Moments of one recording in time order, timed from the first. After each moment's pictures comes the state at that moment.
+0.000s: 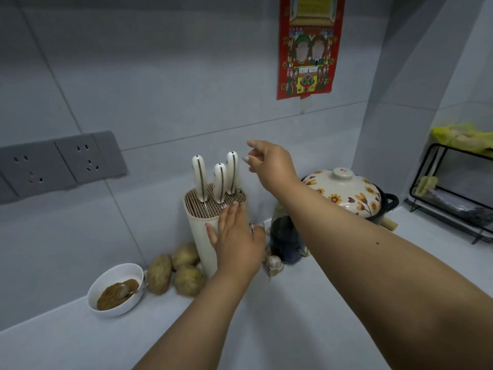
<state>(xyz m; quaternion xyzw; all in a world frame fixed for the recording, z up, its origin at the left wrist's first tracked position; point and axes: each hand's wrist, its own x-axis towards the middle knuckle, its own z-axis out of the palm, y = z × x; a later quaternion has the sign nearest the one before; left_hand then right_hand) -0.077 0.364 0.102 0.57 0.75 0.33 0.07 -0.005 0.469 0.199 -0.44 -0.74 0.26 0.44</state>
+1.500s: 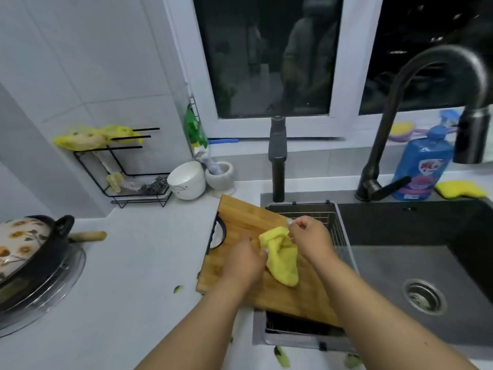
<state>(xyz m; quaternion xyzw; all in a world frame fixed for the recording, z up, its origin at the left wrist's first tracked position) 0.483 0.218 0.044 0.84 0.41 0.07 0.35 0.613 0.129 0.033 -0.82 -0.21 0.17 0.51</state>
